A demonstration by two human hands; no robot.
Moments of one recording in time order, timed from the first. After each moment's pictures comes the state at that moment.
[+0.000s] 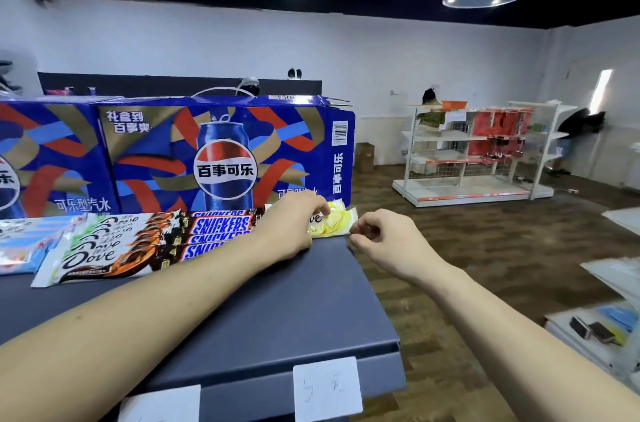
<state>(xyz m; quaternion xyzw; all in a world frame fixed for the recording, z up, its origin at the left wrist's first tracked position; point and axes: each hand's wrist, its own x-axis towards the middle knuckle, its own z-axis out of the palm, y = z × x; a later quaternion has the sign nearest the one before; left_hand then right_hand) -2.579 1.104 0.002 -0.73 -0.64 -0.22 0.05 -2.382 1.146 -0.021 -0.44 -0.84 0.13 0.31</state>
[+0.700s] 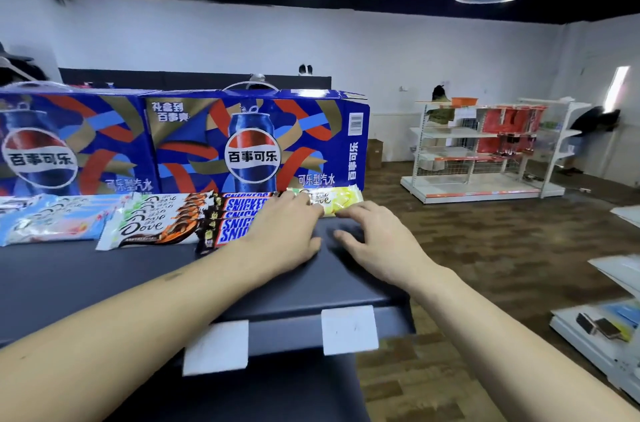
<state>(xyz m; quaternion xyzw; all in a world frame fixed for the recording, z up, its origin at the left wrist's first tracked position) -2.573 1.014 0.006 -0.71 -0.68 -0.06 0.20 -2.408 1.075 -0.022 -0.40 -0.87 0.07 0.28</state>
